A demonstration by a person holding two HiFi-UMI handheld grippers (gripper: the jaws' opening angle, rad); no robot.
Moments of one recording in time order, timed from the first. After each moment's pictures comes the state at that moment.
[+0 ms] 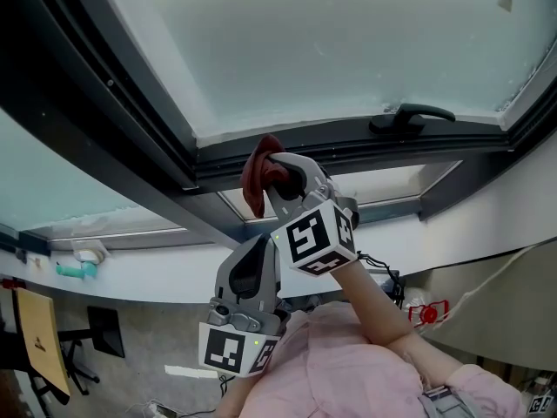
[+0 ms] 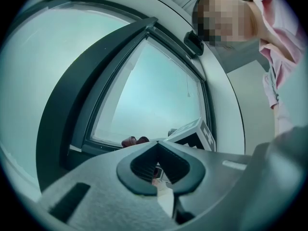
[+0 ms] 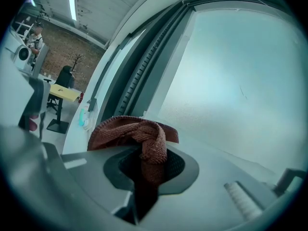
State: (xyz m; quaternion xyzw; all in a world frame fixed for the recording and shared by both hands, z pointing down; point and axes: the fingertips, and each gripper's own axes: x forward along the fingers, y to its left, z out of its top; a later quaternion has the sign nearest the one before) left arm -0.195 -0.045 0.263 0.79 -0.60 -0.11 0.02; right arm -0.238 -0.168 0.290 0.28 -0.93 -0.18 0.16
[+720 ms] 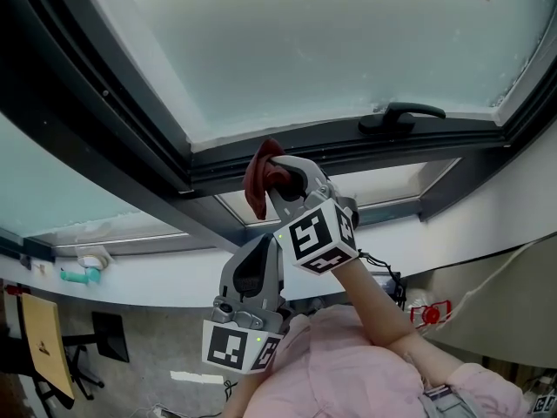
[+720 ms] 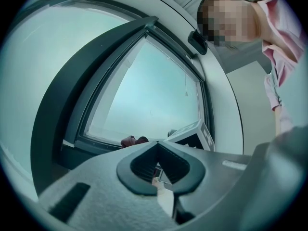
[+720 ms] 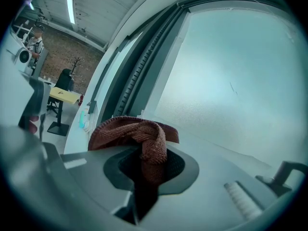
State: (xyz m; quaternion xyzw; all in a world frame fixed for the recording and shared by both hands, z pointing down) left arm -0.176 -0.048 0.264 0.80 -0.59 -0.12 0.02; right arm -0.220 -0.170 0.292 0.28 -0.93 -0.17 0.16
